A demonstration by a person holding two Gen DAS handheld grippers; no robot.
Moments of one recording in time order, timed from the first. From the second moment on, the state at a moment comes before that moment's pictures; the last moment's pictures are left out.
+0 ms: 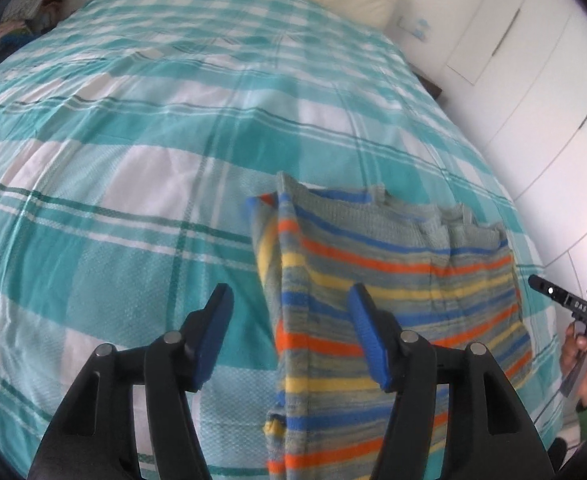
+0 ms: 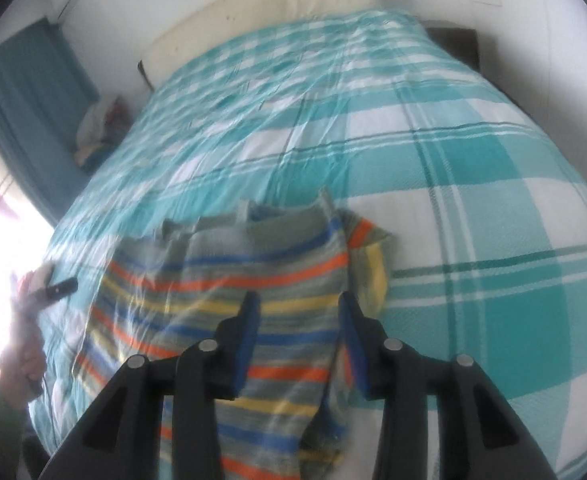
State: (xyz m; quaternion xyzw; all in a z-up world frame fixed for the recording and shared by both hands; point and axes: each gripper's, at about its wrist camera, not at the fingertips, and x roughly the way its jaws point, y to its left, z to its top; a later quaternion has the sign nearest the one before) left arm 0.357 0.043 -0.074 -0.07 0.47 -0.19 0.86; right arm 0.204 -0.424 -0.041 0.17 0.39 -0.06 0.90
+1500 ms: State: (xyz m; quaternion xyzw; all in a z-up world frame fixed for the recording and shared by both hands) left arm 0.168 0.036 -0.097 0.02 0.42 -0.08 0.90; right arm 0.005 -0.341 -0.109 0.13 0.33 -0.16 0.92
